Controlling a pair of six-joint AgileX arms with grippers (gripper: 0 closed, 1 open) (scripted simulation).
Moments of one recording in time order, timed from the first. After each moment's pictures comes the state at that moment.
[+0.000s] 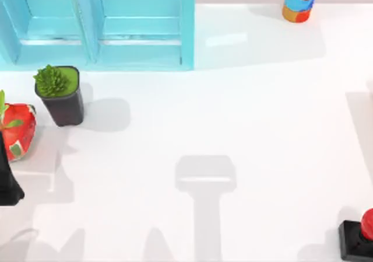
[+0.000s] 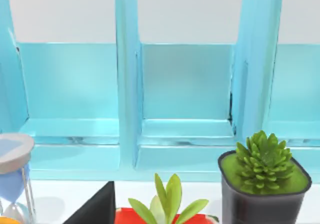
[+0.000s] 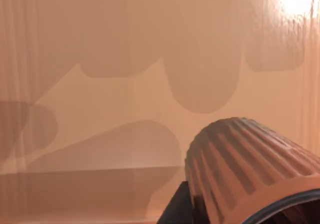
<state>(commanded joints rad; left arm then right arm) 0.00 0.00 0.00 0.00 0.00 0.00 -0.68 1.29 0.85 -0.89 -0.10 -0.65</state>
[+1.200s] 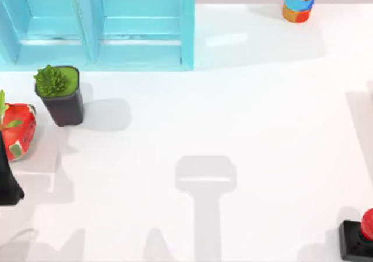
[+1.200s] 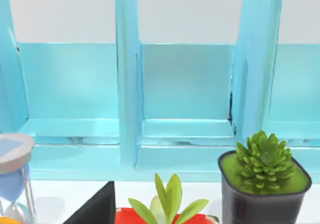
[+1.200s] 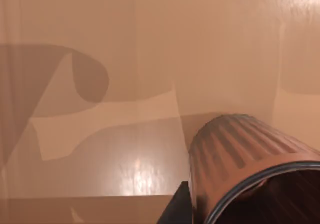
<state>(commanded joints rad) 0.00 0.00 0.00 0.00 0.00 0.00 -0.63 1.42 0.82 -0.80 -0.06 -0.63</state>
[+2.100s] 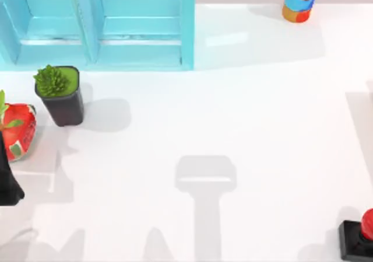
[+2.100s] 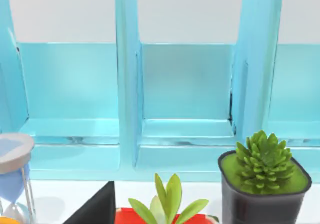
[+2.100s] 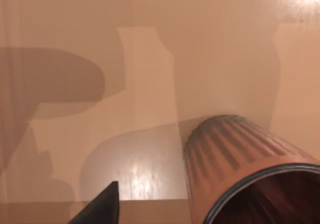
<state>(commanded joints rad) 0.00 0.00 0.00 0.00 0.00 0.00 -0.64 1.42 0.83 -0.80 -0.07 -0.63</state>
